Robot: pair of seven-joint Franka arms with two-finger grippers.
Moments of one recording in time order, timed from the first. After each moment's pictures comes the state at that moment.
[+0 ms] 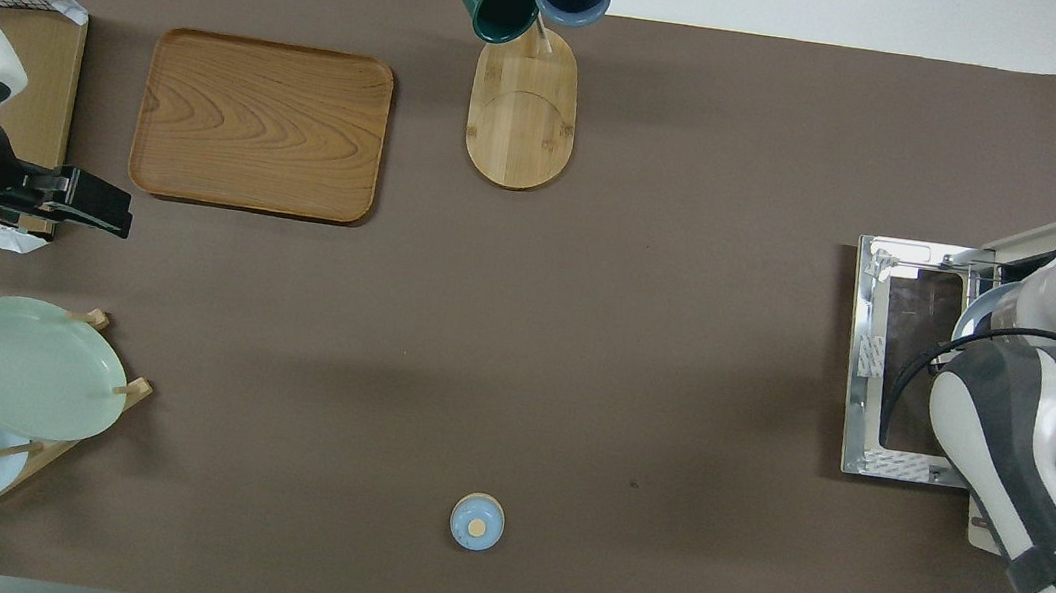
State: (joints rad) left arm -0.09 -0.04 -0.06 -1.68 -0.03 1.58 -0.04; right arm 0.06 0.06 -0.14 -2.10 -0.21 2.01 -0.15
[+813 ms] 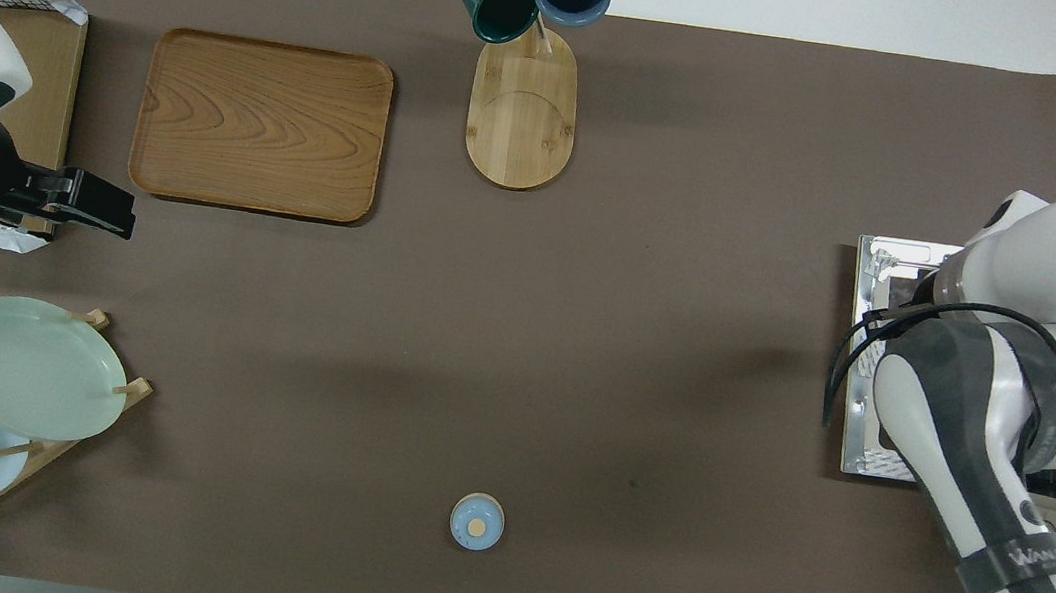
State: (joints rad) left arm -0.09 -0.04 -0.06 -1.68 -0.03 1.58 -0.04; right arm 0.21 0.08 -0.12 -2.05 -0.10 2.09 -0.11
